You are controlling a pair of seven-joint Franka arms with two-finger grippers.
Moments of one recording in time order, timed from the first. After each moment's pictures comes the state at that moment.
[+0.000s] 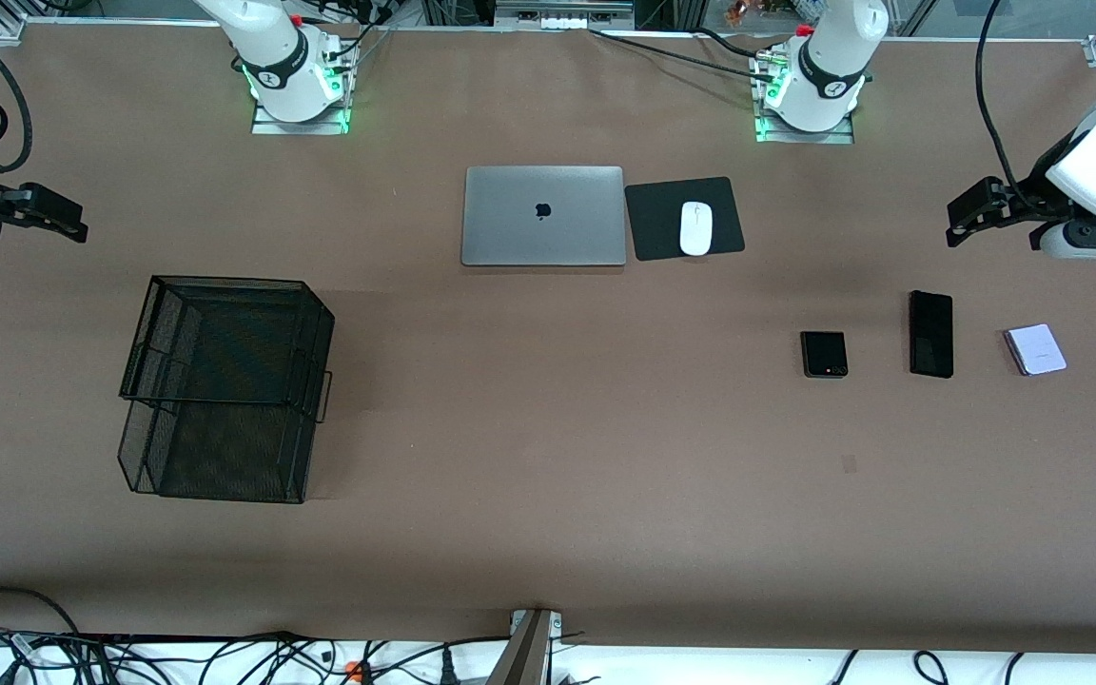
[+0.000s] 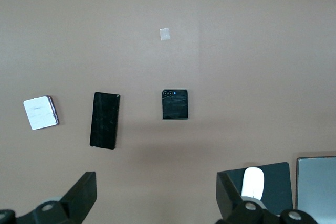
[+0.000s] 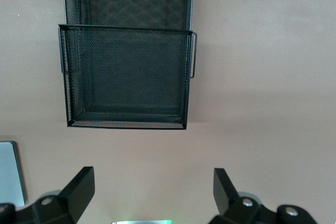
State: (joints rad) left arm -0.01 -0.05 -0.02 -1.72 0.01 1.65 -0.02; right arm -0.05 0.04 0.01 -1.59 -0.07 1.54 -0.04
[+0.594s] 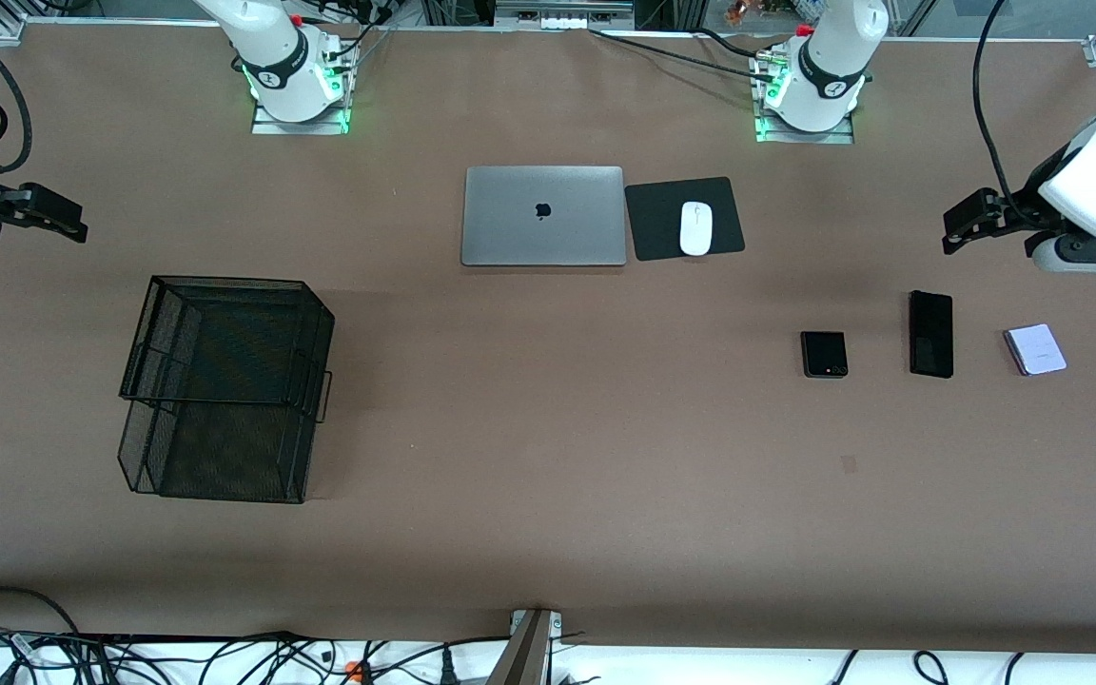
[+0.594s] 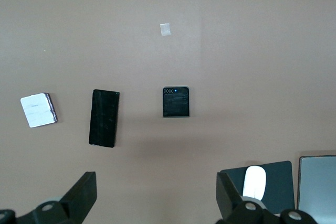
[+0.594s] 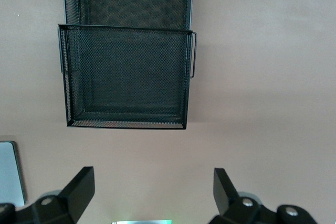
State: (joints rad) left arm -0.01 -0.02 -0.02 -1.71 0.01 1.64 -0.02; right arm -0.05 0.04 0.01 -1.59 -0.07 1.54 -0.04
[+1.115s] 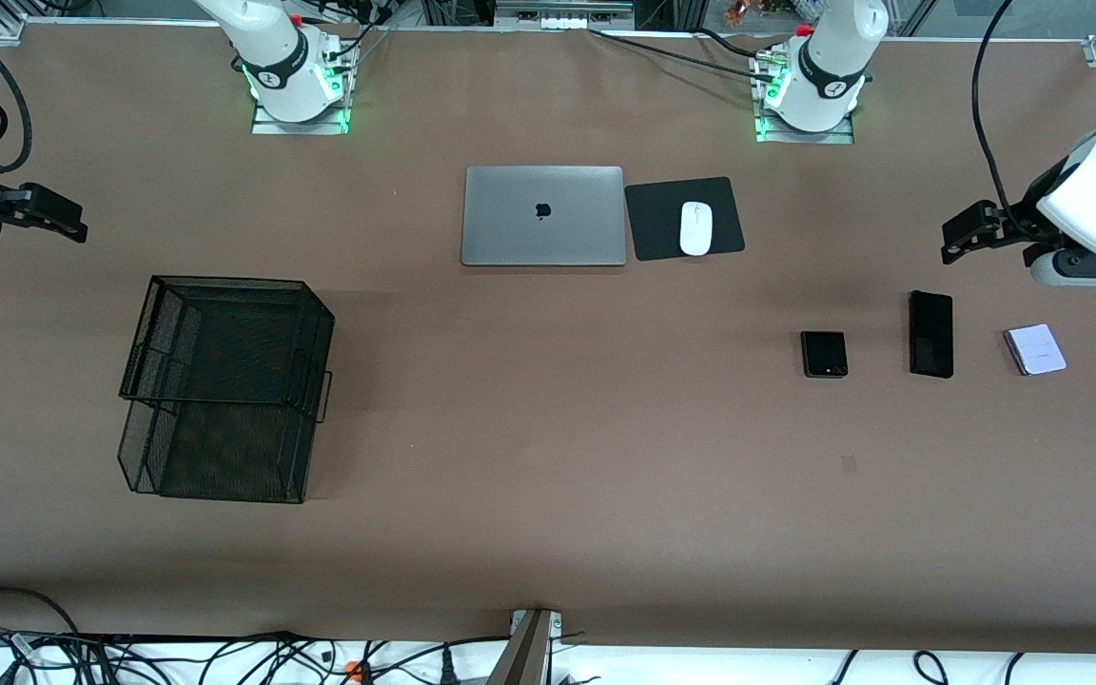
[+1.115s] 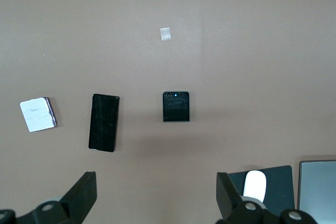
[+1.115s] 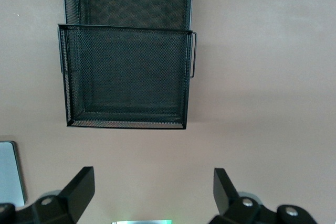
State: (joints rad) left arm -0.01 0.03 -0.02 -1.66 0.01 1.64 -0.02; right arm -0.05 0.04 0.01 -1.59 -0.07 1.54 -0.04
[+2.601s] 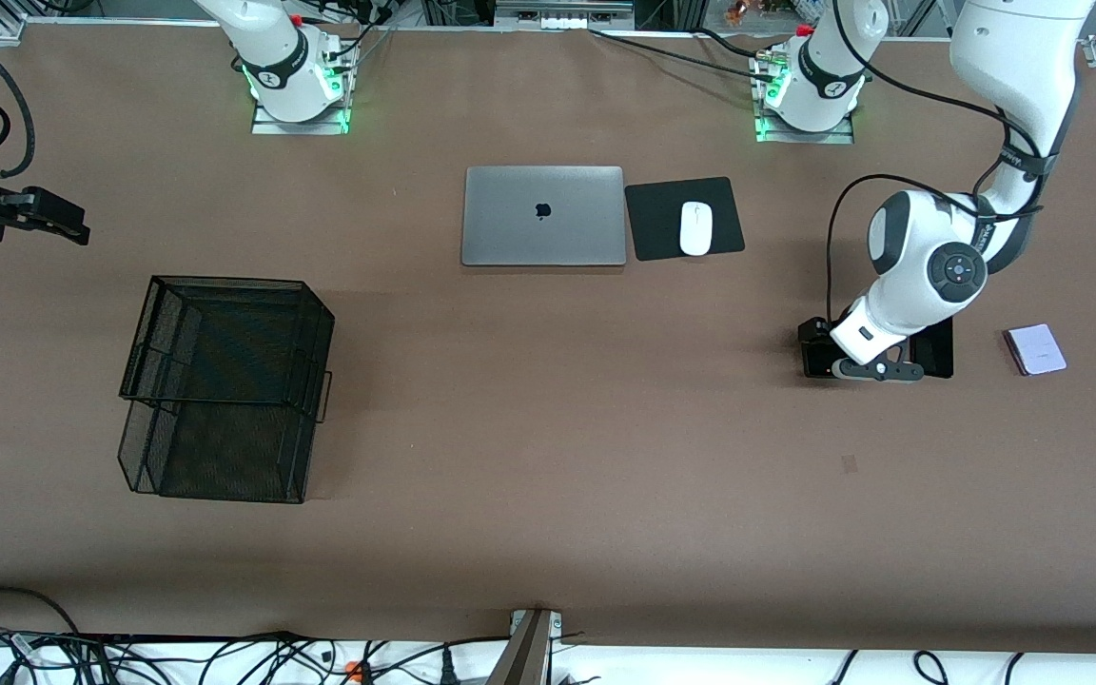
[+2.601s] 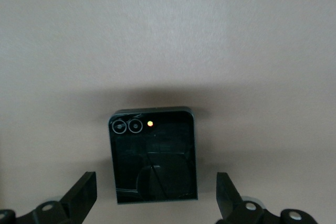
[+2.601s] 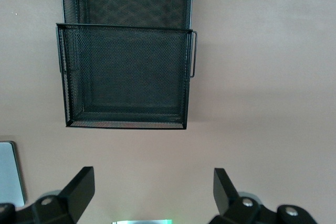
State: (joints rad) left arm -0.01 0.39 -0.05 -2.20 0.01 2.51 -0.02; right arm -0.06 0.05 0.01 -1.59 -0.07 1.54 -0.03
